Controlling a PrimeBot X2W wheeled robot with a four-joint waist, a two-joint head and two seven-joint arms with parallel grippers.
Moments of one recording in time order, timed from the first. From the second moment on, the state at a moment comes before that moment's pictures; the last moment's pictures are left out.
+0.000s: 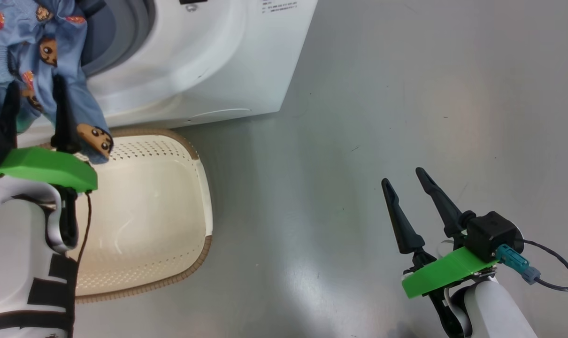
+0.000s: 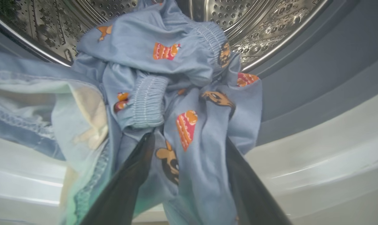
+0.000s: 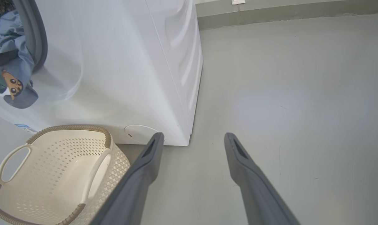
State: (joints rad) left arm -0.68 0.17 0.00 0.52 -0.27 0.14 -0.26; right arm -0.25 -0.06 0.12 0.19 0.19 0.13 -0.26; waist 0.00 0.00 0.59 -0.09
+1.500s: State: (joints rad) left arm -0.87 0.22 0.03 0.70 -0.24 0.10 -0.26; right arm -0.27 -0.06 0.12 0.19 0.19 0.13 -0.26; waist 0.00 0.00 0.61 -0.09
